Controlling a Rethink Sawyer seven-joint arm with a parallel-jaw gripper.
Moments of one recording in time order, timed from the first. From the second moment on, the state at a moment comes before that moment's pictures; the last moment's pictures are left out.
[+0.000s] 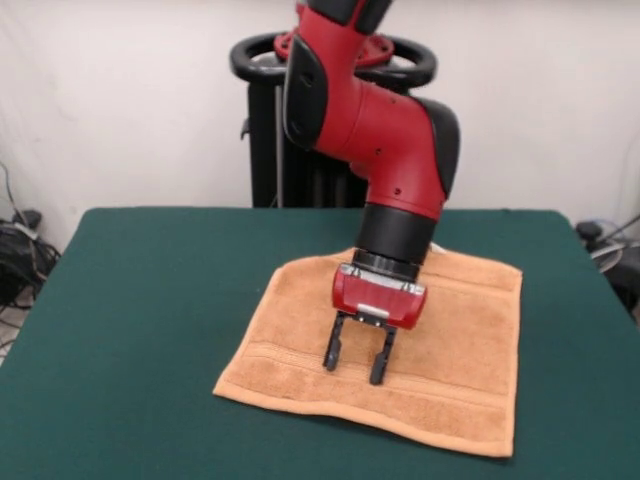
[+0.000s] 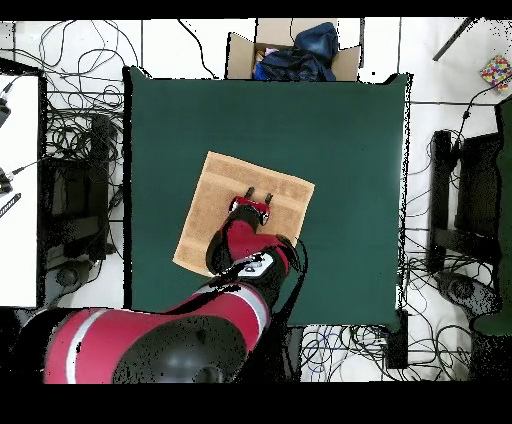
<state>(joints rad) 0.11 -0.22 -0.36 1.66 -0.09 -0.37 2.22</state>
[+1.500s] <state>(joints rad) 0.04 -0.48 -0.15 1.66 -0.10 0.05 2.22</state>
